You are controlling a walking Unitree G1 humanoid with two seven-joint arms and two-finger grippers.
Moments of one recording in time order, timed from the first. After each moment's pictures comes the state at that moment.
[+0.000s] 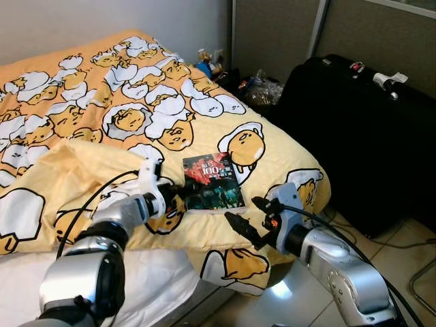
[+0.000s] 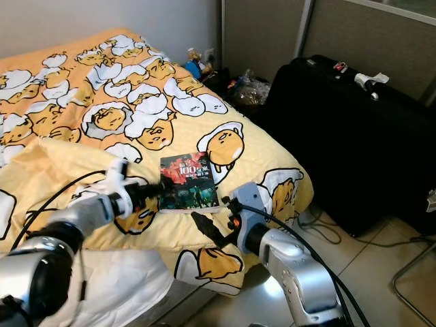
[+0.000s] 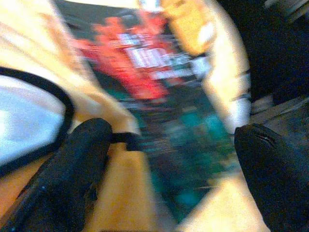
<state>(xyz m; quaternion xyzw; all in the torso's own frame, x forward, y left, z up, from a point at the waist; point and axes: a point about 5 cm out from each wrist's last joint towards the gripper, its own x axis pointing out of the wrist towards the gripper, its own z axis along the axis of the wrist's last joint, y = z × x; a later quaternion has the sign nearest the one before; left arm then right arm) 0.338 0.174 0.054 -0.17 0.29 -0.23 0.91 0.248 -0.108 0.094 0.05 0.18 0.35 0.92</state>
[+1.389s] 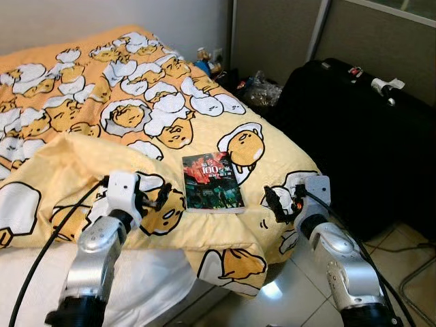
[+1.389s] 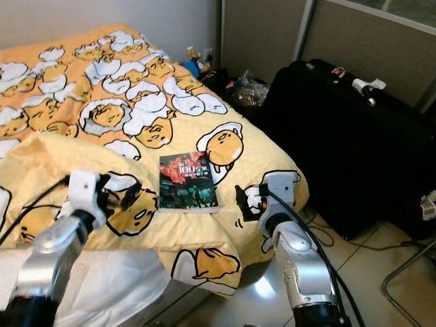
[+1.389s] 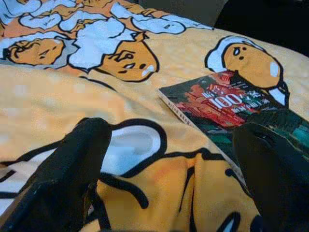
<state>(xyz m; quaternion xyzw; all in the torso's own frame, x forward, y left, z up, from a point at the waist) 0.284 0.197 0.079 0.04 0.10 -0.12 0.99 0.281 -0.154 0.067 0.07 0.16 0.12 0.98</state>
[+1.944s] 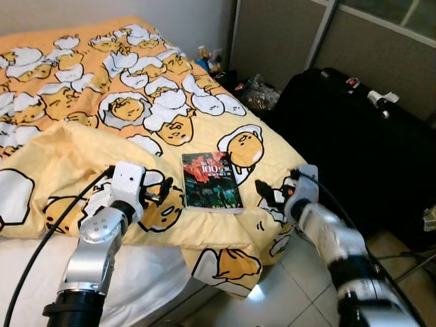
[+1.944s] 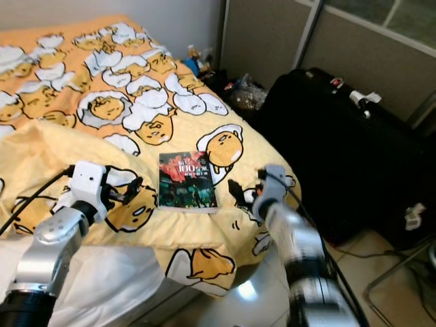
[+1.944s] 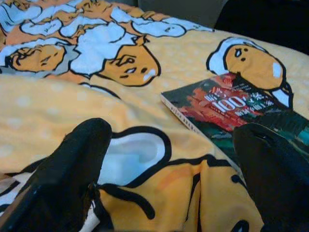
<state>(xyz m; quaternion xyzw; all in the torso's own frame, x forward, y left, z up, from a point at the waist) 0.292 0.197 0.097 0.08 0.10 -0.12 0.98 0.335 -0.148 0.059 0.17 0.25 0.13 0.95</state>
